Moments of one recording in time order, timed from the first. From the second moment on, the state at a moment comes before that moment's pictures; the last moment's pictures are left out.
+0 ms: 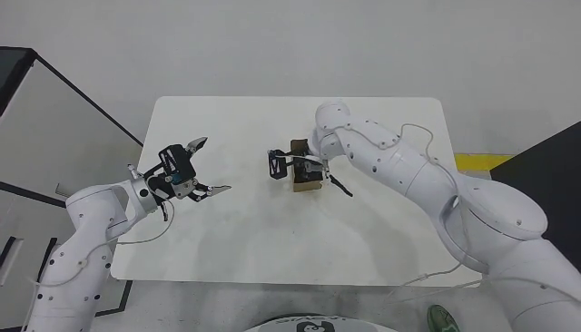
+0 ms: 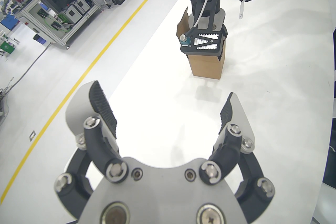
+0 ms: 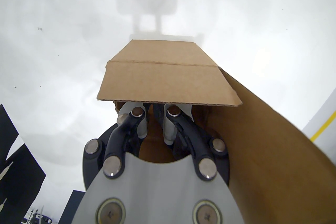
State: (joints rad) left arm 1.63 -1.00 -1.65 -1.82 1.57 -0.91 0.18; right arm -0.43 -1.42 0.20 -0.93 -0.82 -0.84 0.97
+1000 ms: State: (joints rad) left arm 1.63 -1.00 -1.65 -1.82 1.57 -0.91 0.18; right arm -0.45 -1.49 0.21 -0.80 -0.89 -0.83 0.91
